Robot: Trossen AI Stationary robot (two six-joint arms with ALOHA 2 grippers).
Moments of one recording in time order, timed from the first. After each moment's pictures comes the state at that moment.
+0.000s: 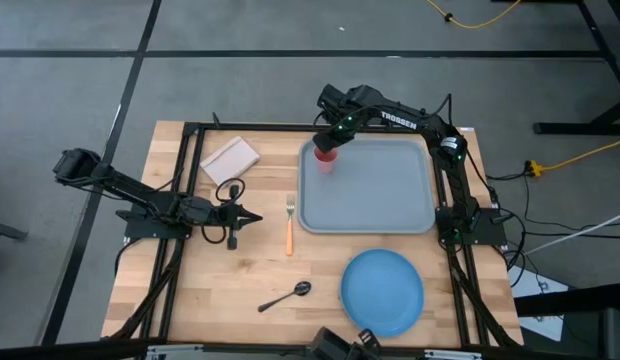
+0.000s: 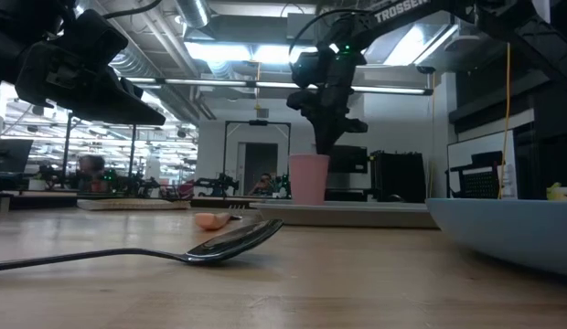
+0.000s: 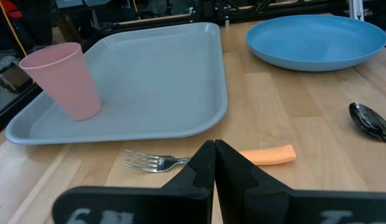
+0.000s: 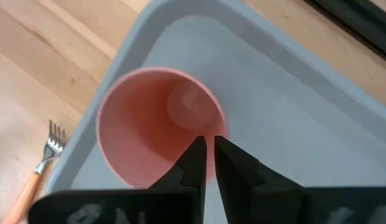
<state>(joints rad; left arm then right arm) -0.25 0.83 0.12 0.43 -0.35 0.01 -0.56 2.13 1.97 -1.17 -0.13 0.41</state>
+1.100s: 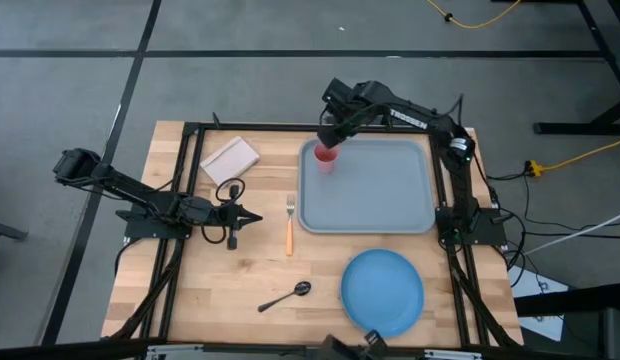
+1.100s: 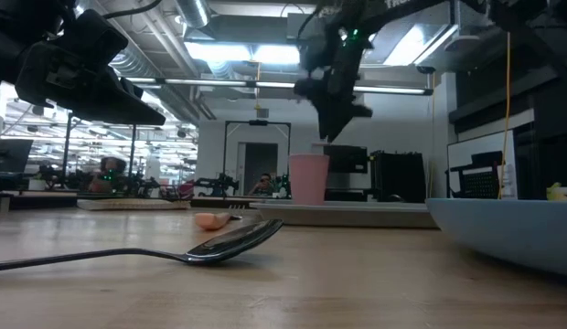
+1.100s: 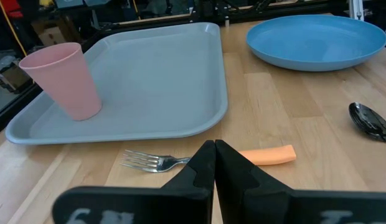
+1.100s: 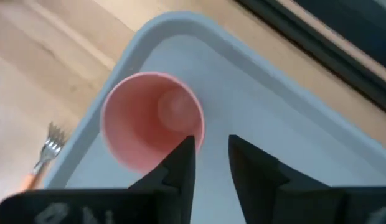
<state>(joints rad) -0.25 0.83 0.12 0.43 -0.35 0.01 -0.55 2.04 1.97 -1.20 -0.04 0.38</state>
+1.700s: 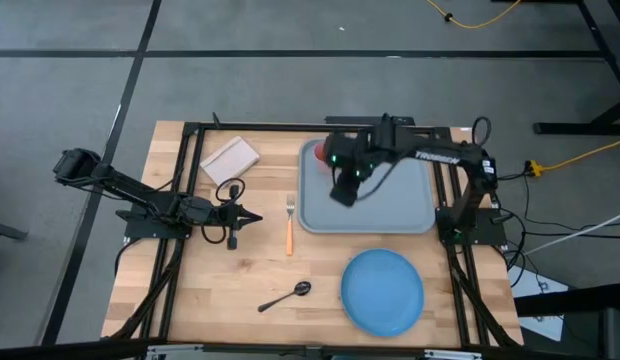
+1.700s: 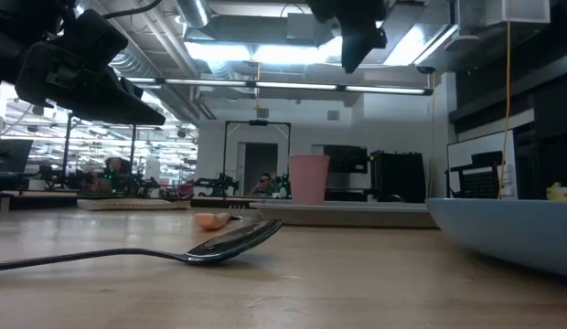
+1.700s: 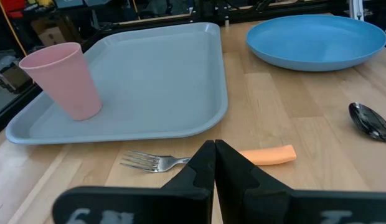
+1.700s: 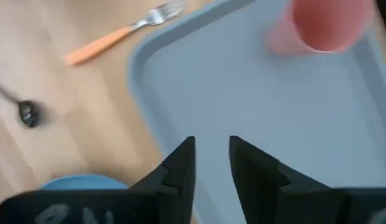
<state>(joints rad) -0.25 0.83 0.12 0.43 -0.35 0.01 -0.10 1.84 1.96 -1.42 0.05 0.33</state>
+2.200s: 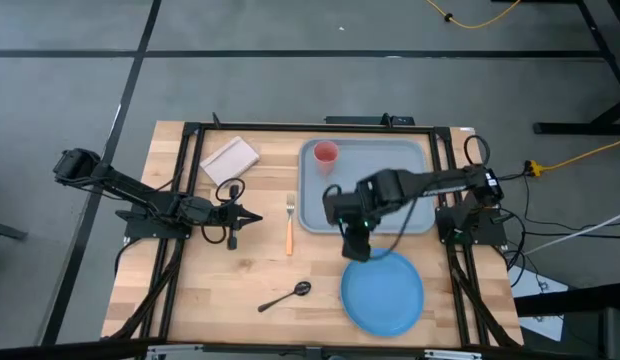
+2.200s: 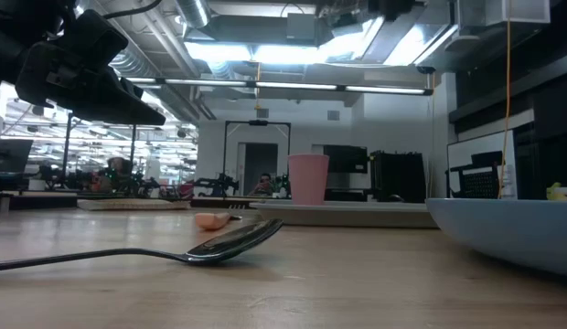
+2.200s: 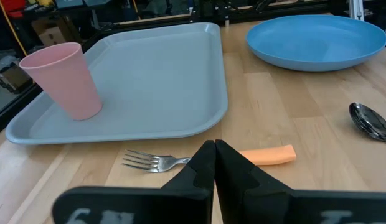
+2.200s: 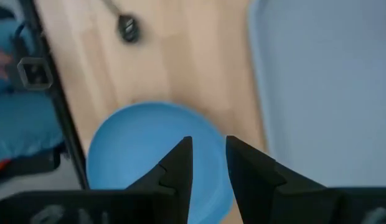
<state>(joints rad) -0.25 0.83 0.12 0.43 -0.35 0.01 0.23 1.84 1.96 -1.46 -0.09 0.44</state>
